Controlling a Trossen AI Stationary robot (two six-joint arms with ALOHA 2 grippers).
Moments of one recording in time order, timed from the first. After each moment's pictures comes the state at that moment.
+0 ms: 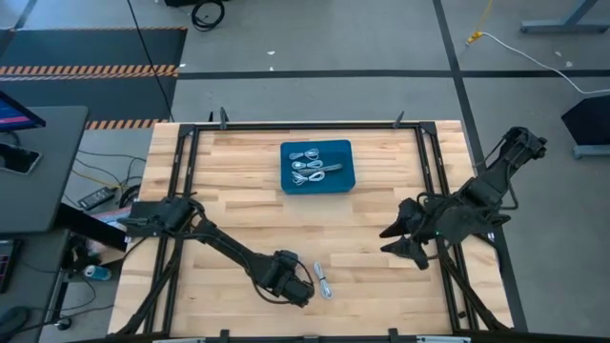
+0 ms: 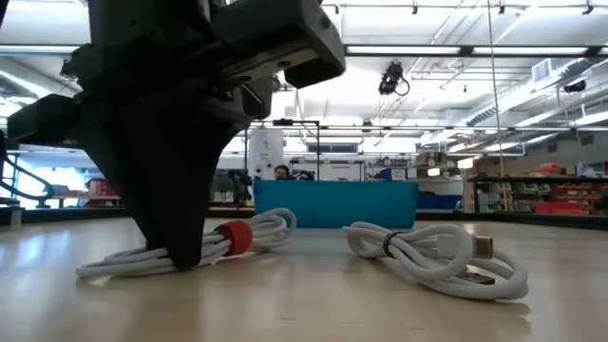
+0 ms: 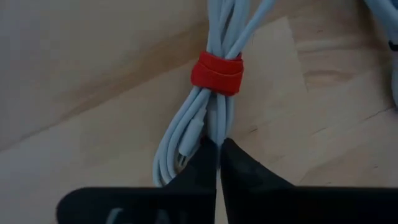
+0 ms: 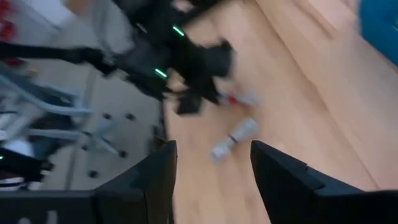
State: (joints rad) left arm -0.51 2.15 1.56 -0.79 -0.12 -1.65; right arm 0.71 1.00 1.04 -0.64 0.41 0.91
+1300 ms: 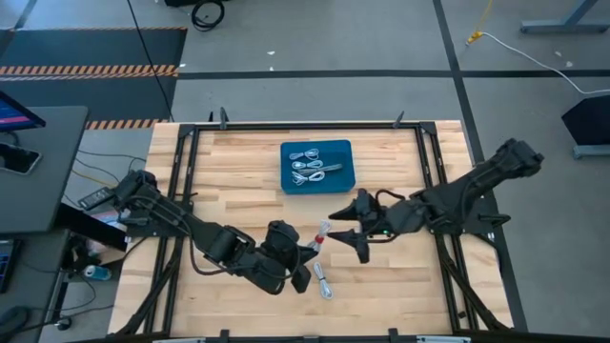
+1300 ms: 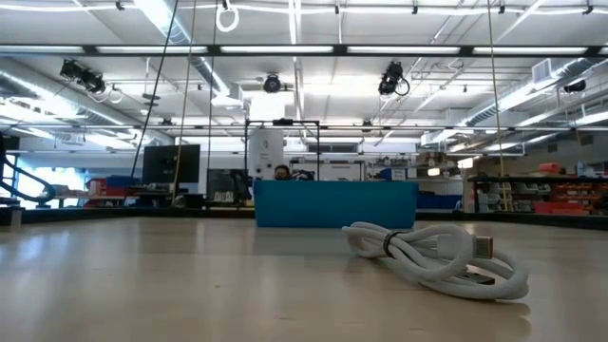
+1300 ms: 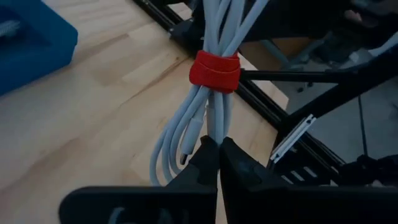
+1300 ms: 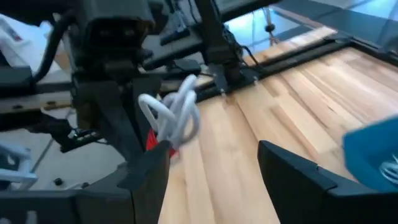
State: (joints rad) left arm -0.54 1.72 1.56 -0.45 -0.67 -1.04; right arm 0.45 1.29 1.04 -0.07 0.45 0.50
